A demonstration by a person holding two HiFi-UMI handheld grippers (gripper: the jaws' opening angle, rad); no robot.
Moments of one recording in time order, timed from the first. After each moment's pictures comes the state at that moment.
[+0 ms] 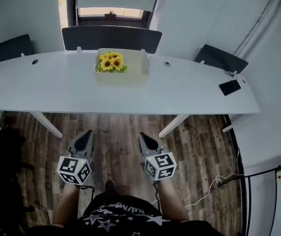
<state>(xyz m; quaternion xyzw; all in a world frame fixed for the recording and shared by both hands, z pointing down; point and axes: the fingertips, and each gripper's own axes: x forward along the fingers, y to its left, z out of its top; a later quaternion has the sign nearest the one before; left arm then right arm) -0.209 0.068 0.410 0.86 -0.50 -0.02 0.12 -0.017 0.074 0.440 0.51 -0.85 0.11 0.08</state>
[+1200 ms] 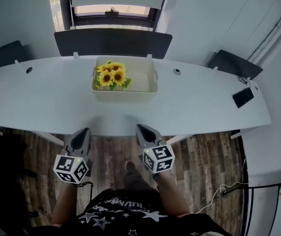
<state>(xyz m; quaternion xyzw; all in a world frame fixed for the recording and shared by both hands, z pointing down) -0.214 -0.099 0.427 0.84 -0.52 0.00 0.14 -0.023 -0.118 0.454 0.48 -0.86 0.12 0.08</state>
